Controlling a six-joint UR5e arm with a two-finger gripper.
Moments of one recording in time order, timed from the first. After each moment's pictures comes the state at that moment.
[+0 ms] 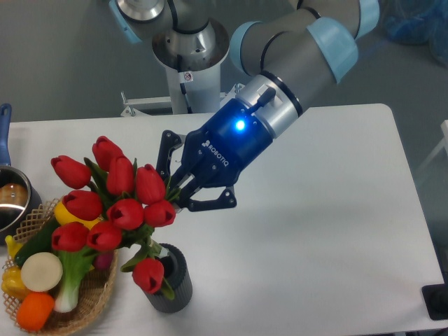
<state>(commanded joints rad) 2.57 -1.89 -1.35 -0.89 0.33 0.77</state>
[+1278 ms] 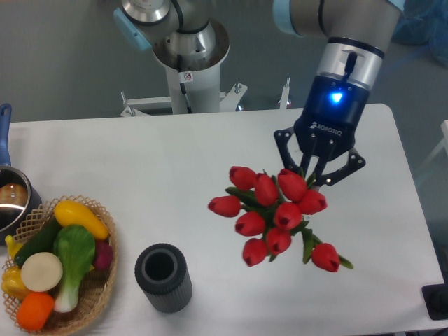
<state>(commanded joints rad) 2.75 -1.78 -1.51 -0.93 0.79 0.87</state>
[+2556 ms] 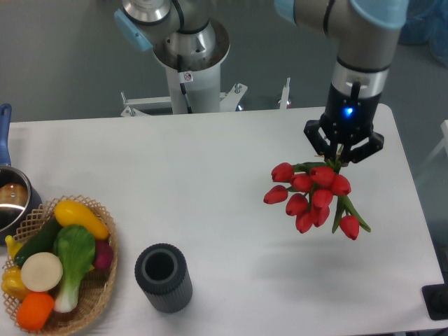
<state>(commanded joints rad) 2.70 -1.85 -1.39 -1.33 1.44 1.16</state>
